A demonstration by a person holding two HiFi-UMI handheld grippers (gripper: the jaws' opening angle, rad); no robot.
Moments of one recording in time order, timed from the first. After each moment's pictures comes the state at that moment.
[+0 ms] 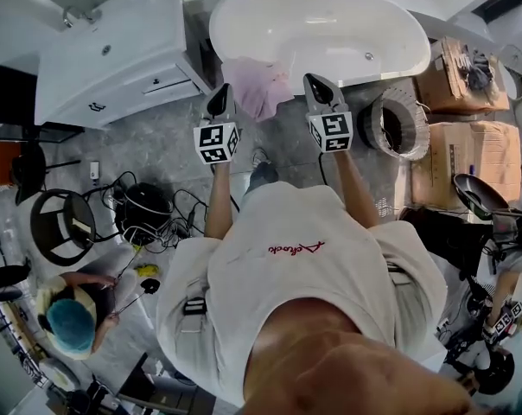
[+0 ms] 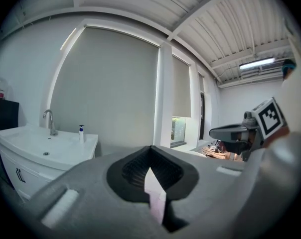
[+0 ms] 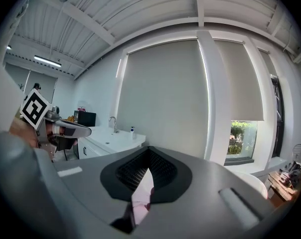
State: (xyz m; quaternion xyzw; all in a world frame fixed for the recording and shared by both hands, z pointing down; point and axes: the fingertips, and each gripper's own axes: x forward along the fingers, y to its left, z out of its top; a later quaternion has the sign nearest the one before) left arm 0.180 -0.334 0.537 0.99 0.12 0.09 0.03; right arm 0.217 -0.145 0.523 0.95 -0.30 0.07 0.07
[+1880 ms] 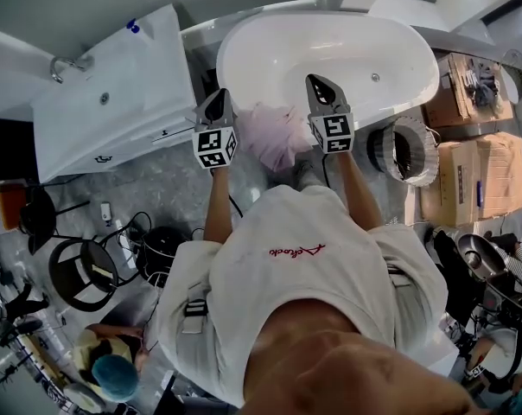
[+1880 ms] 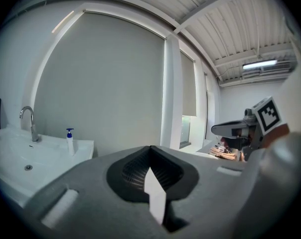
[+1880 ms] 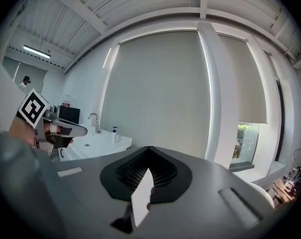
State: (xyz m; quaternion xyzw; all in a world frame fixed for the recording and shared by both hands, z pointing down) left arm 0.407 -0.426 0.548 0.98 0.15 0.10 0.02; right arm 0.437 -0.220 0.525 0.96 -0.26 0.07 0.08
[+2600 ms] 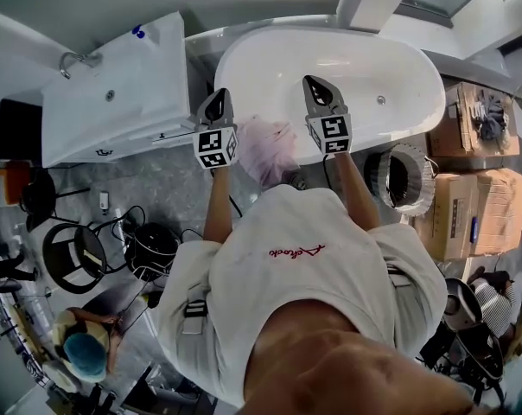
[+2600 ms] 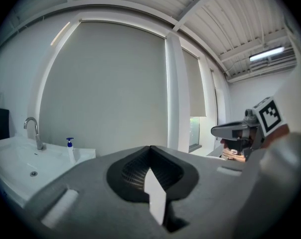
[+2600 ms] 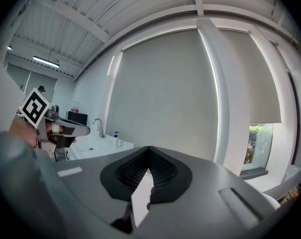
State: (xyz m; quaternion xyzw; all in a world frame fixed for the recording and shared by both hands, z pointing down) left arm 0.453 -0.376 0.515 0.99 0.09 0.08 0.00; right arm 0.501 -0.183 0.504 0.94 -0.33 0.05 0.07
